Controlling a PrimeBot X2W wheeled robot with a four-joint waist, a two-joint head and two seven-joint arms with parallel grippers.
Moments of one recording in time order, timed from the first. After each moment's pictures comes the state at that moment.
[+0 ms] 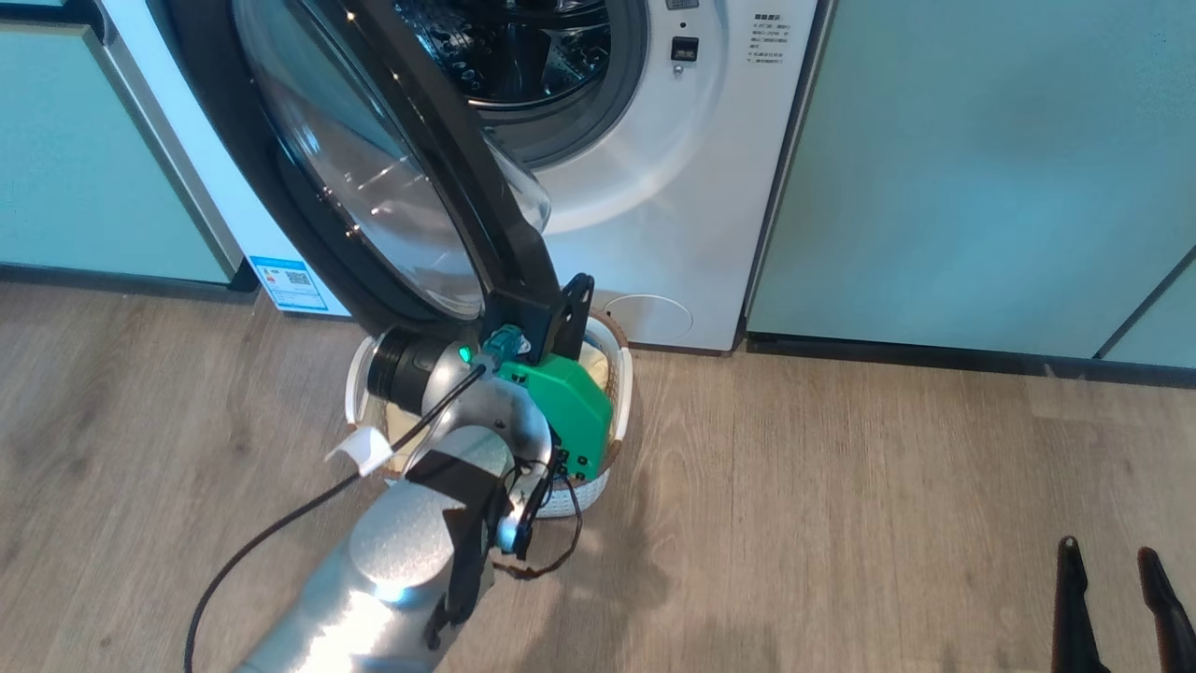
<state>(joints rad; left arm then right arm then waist) -0.56 0.05 -0.52 0.43 -0.27 0.17 -0.04 0.30 -0.03 -0.07 -0.10 0.26 0.13 -0.26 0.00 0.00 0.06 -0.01</state>
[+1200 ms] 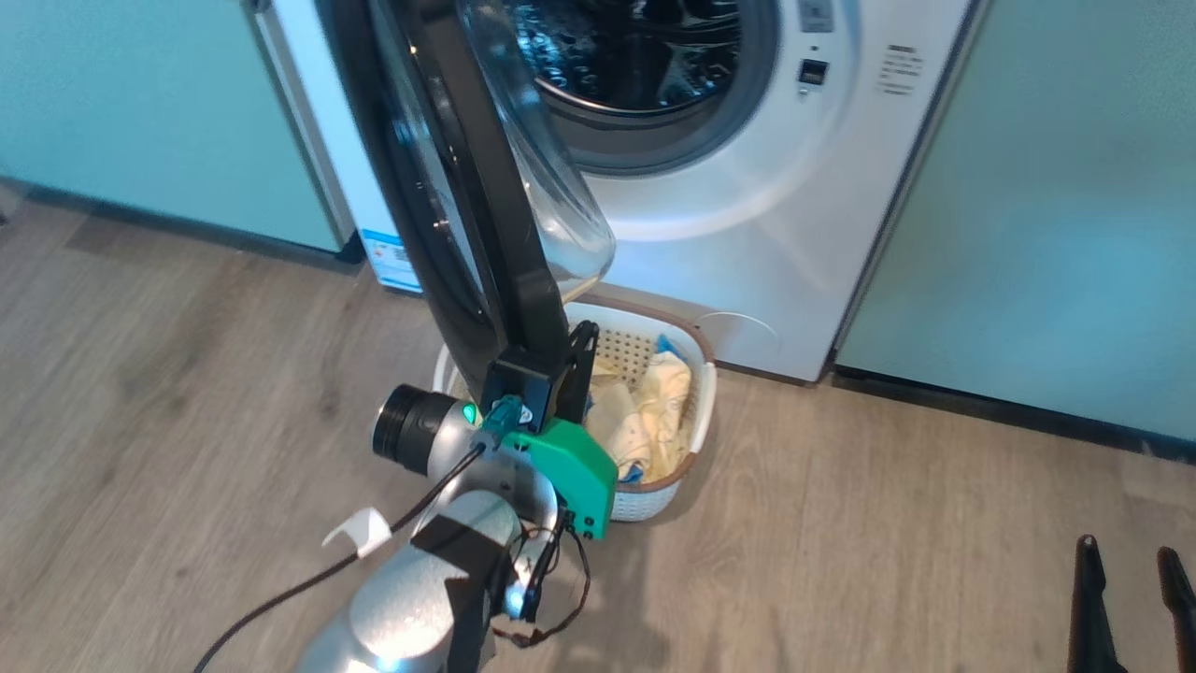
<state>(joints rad) -0.45 0.07 -0.55 0.33 -0.28 0.25 -0.10 0.30 -0.03 -0.10 -0.10 0.25 0.13 -0.26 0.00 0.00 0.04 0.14</state>
